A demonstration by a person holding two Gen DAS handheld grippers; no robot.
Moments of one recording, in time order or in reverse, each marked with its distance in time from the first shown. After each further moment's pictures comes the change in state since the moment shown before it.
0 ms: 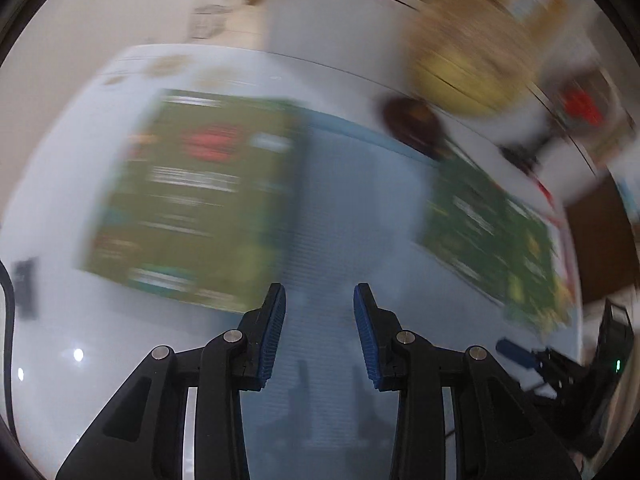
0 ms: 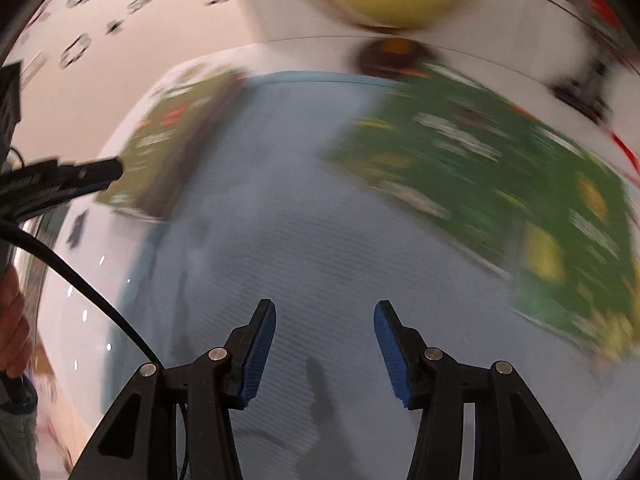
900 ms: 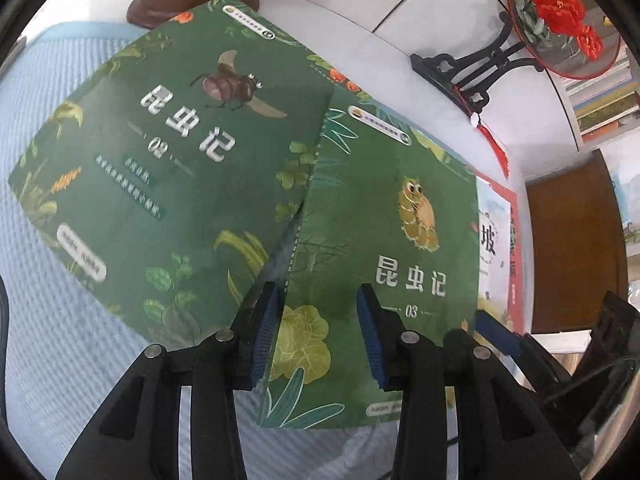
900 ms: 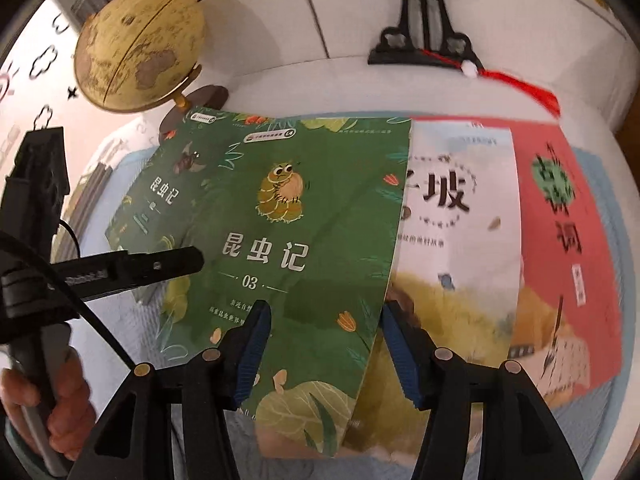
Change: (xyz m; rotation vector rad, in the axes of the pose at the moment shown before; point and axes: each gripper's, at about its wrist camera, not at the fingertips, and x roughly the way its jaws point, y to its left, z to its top) left arm 0.156 -0.237 0.006 -0.137 0.150 -0.151; right arm -0.021 -0.270 0.023 0.073 -0.058 0.037
